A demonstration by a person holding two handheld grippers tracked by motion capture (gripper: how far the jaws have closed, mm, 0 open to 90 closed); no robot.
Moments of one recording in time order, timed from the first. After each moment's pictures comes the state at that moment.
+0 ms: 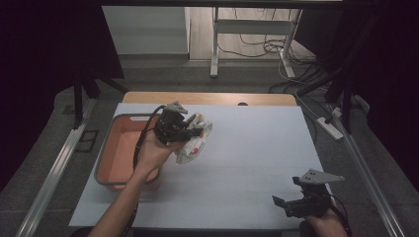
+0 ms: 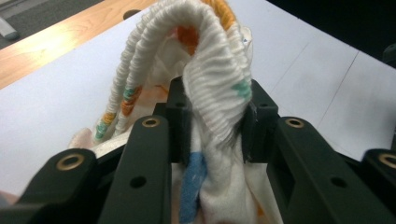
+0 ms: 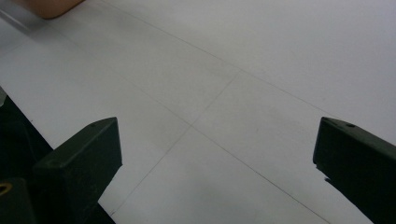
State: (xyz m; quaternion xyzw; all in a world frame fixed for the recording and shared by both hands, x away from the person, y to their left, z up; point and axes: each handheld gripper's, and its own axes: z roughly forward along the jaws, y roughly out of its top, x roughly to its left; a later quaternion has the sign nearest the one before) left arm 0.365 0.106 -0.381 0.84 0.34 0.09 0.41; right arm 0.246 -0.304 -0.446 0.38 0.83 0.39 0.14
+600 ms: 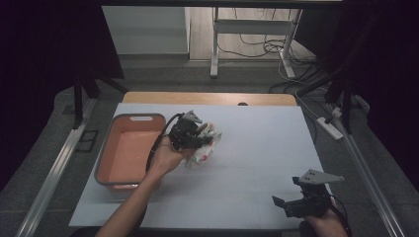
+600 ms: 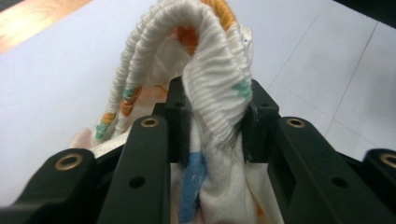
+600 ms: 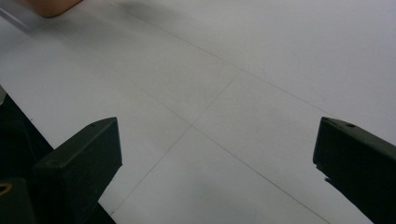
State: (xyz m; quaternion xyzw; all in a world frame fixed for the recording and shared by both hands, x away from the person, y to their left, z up) left arm 0.378 0.075 -0.419 0.86 0.32 0.08 0.39; right arm 0.246 -0.303 -0.446 0.38 0.83 0.38 0.14
